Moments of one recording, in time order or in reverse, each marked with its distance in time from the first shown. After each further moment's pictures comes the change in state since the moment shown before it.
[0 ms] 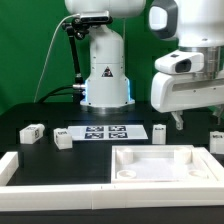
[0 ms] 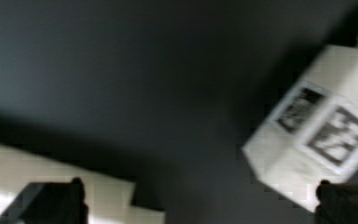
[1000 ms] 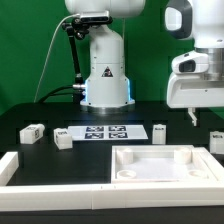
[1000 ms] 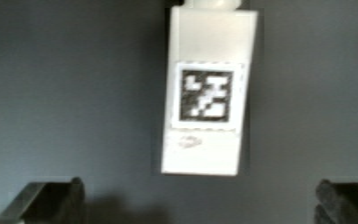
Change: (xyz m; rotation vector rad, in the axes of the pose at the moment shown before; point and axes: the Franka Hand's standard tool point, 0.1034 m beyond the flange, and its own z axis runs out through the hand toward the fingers) arm 0.009 -0.030 -0.002 0.058 -0.036 0.430
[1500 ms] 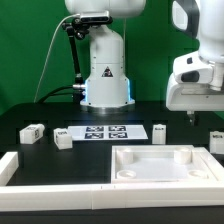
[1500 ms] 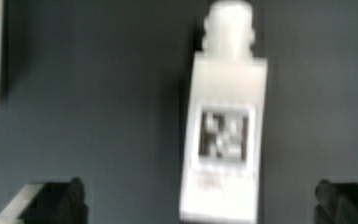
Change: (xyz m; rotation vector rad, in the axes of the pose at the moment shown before) arm -0.008 0.008 0.002 -0.076 -0.394 -0.019
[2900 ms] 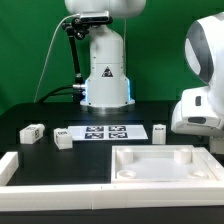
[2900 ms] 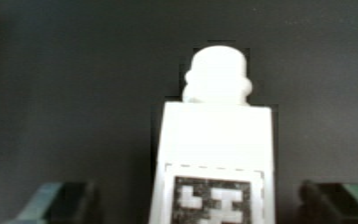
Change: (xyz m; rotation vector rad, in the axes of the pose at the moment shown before) arm 0.009 -0.009 0.047 -0.025 -0.273 0.043
